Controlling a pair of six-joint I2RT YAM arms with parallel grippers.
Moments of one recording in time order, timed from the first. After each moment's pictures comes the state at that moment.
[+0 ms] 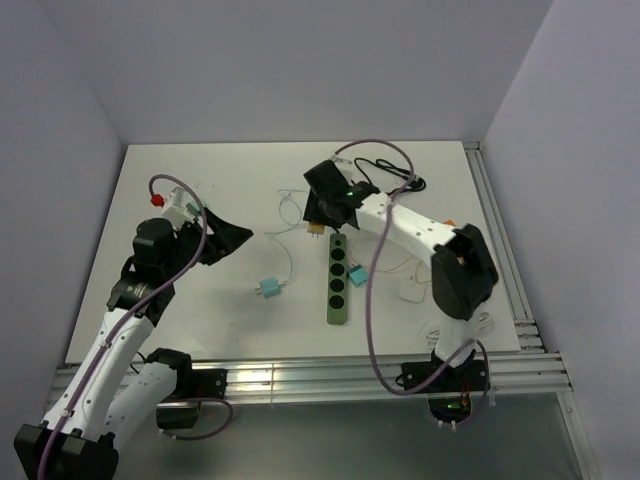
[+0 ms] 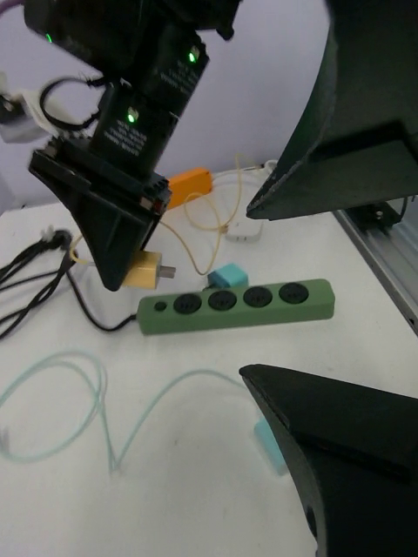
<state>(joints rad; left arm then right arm) -0.22 0.77 0.71 -0.27 0.34 -0.80 0.69 1.87 1.52 -0.58 0.27 0.80</state>
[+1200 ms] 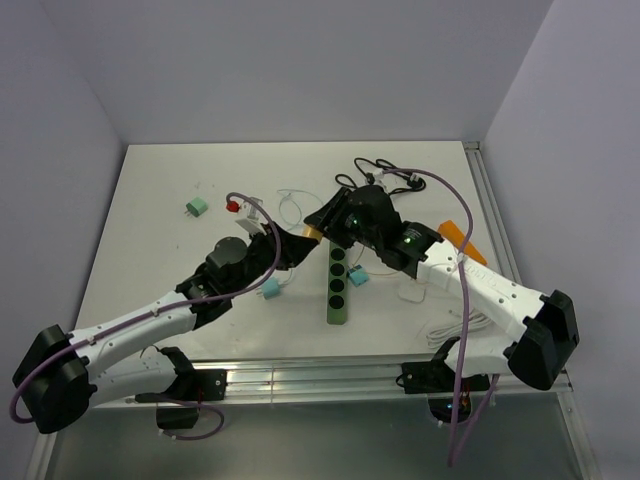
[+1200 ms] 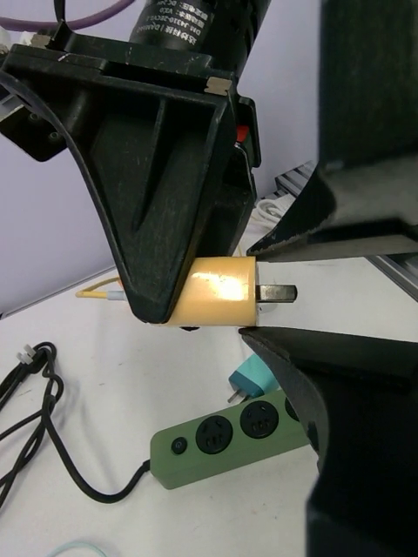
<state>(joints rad) -0.83 1.07 0.60 0.39 -0.08 -0.86 0.76 1.28 1.09 -0.31 0.09 1.17</state>
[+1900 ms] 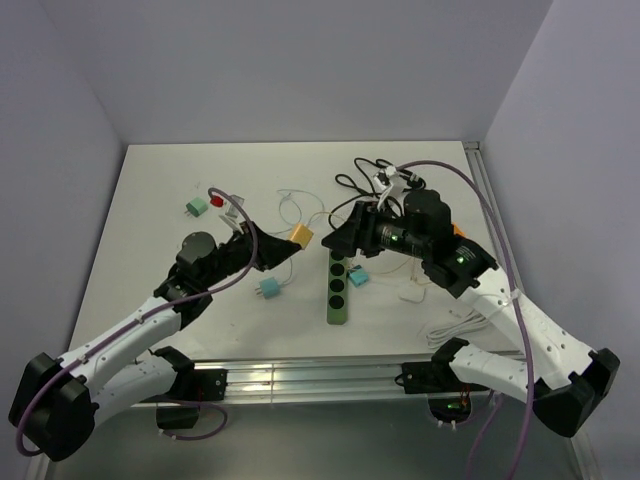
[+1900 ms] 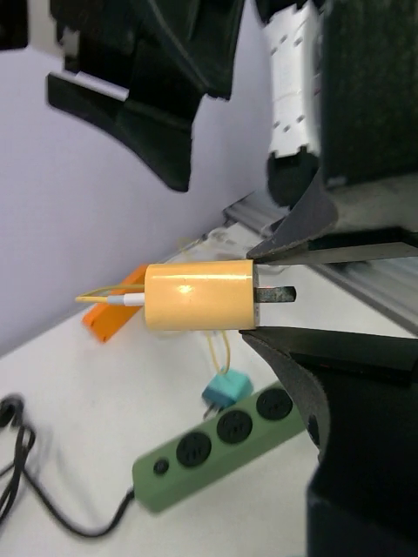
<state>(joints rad) -0.61 0.97 0.52 0.41 0.33 -0.85 0.66 1.01 1.02 -0.37 -0.30 0.69</state>
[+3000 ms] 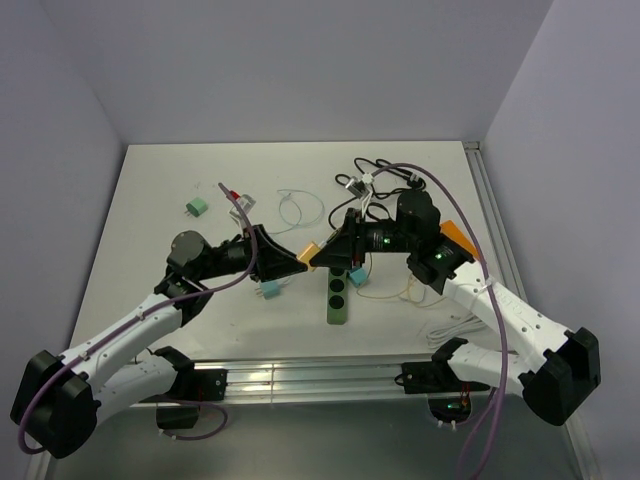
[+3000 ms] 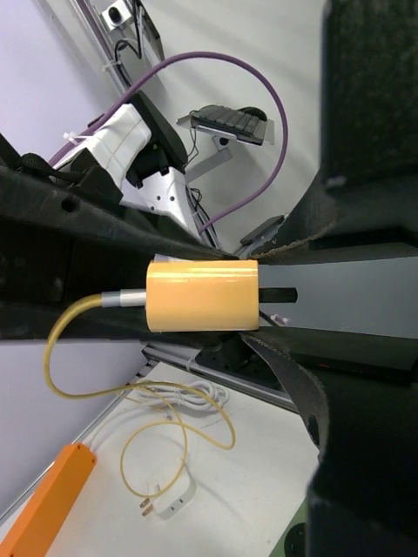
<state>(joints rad) -0.59 0.98 0.54 0.65 0.82 -1.06 0.61 1.06 0.88 0.03 -0.85 0.67</state>
